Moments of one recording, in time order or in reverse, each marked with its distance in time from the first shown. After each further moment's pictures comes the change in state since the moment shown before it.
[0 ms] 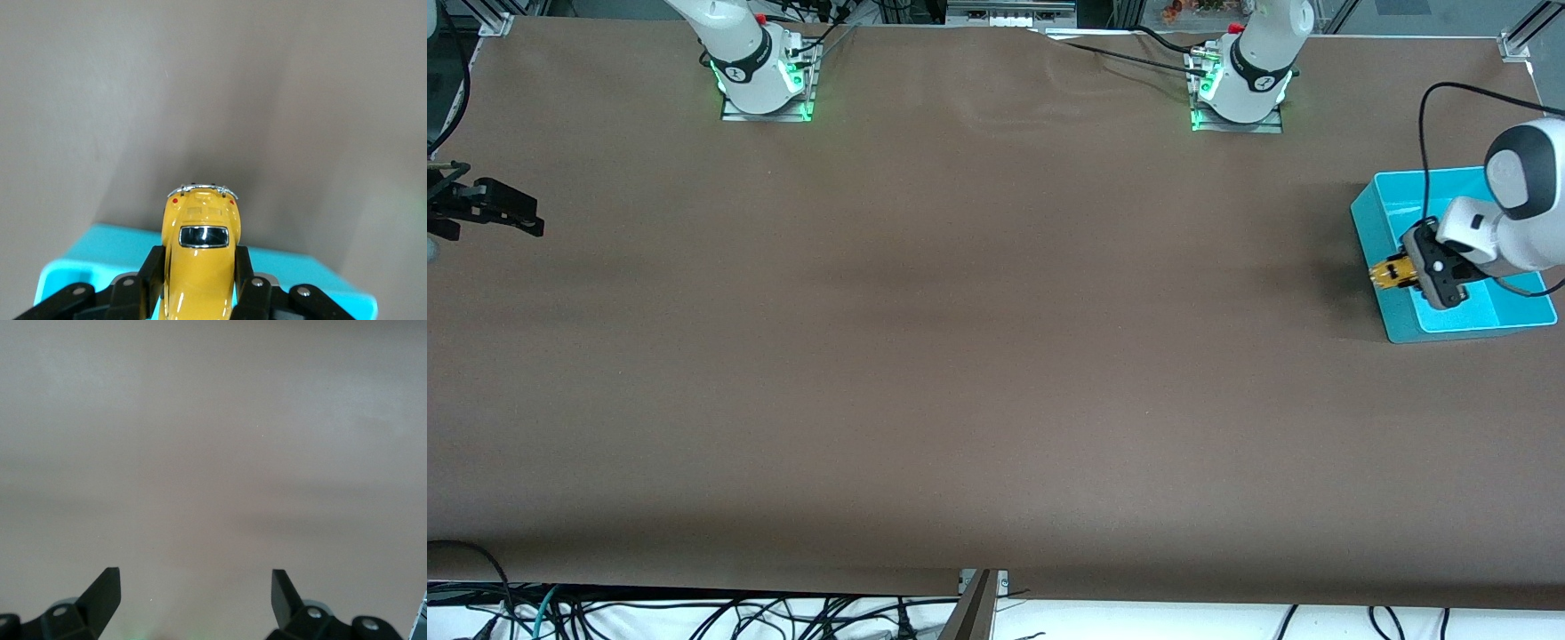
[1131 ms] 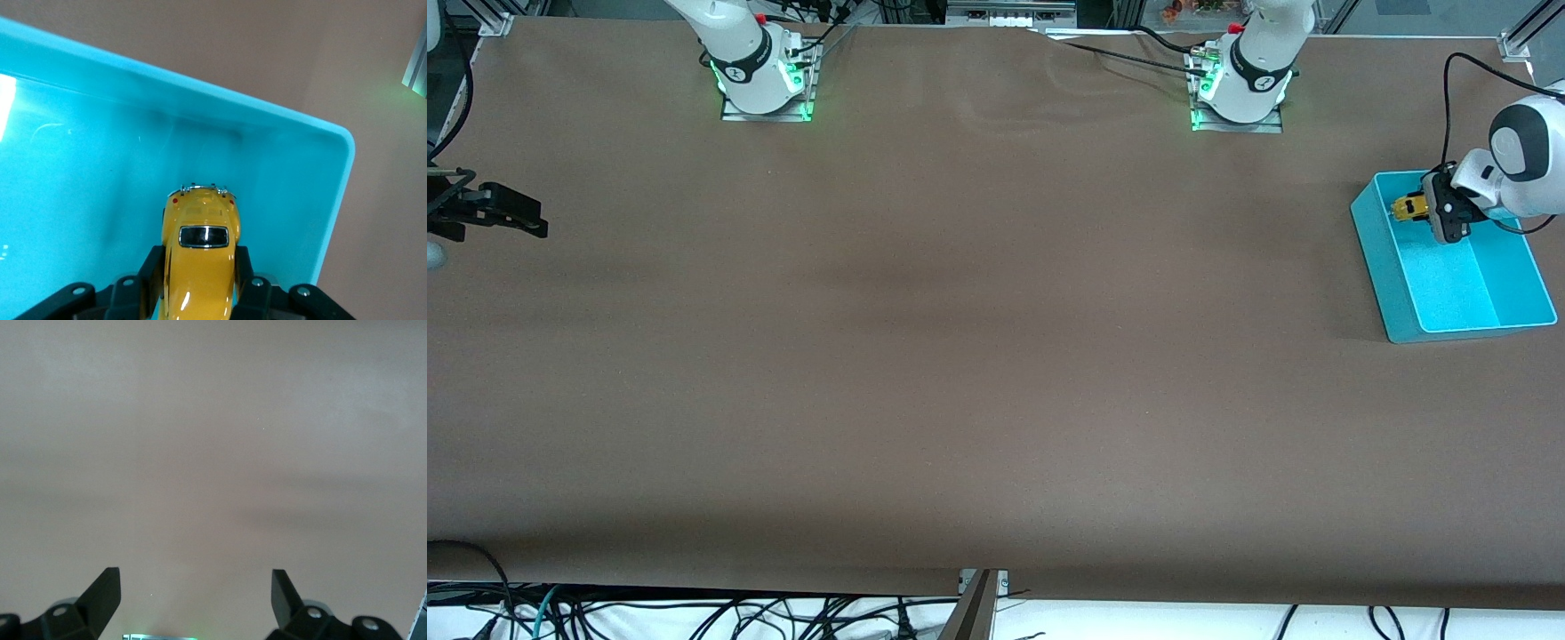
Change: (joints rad) left arm 0.318 0.063 0.003 -0.260 0.206 0.186 0.169; right arm 0.001 0.012 -0.007 -0.001 0.000 -0.015 0.000
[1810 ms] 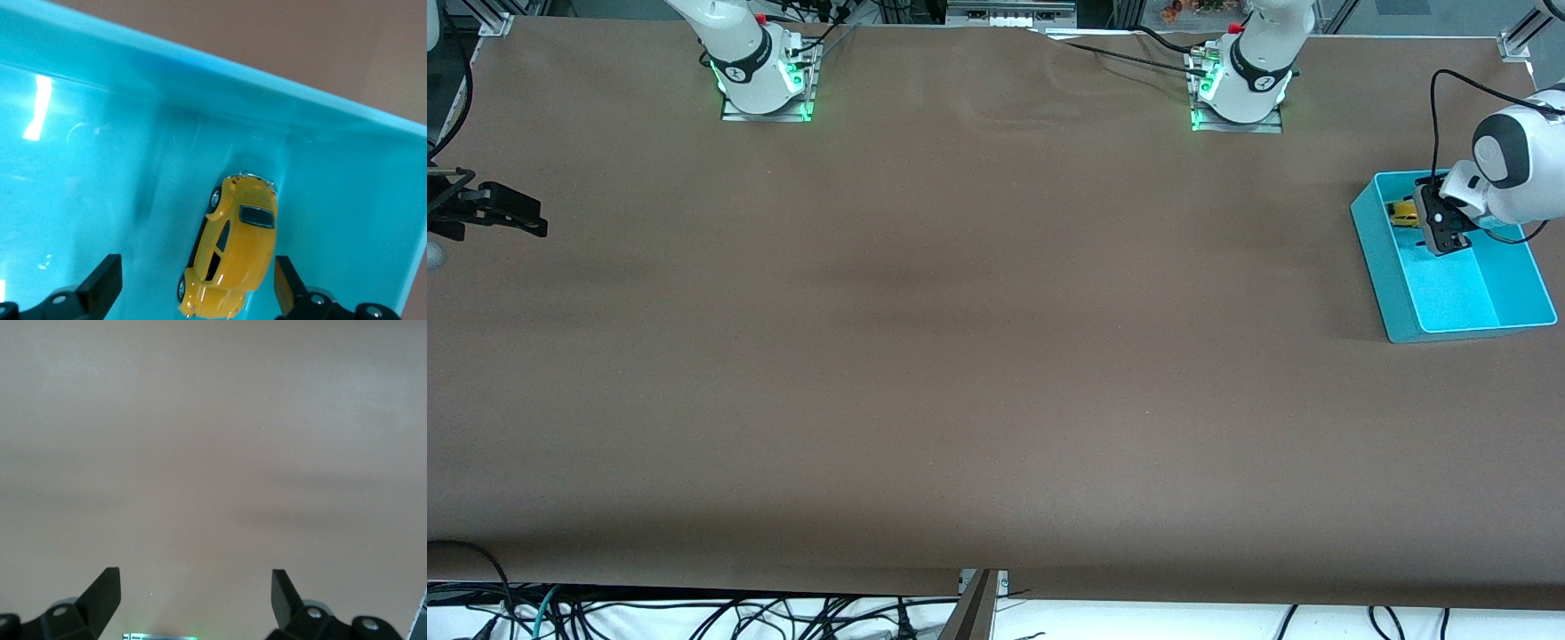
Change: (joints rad) left arm 0.000 0.050 -0.008 -0.003 0.000 0.148 -0.019; right arm 0.000 0.000 -0.002 0.000 0.000 -0.001 0.000
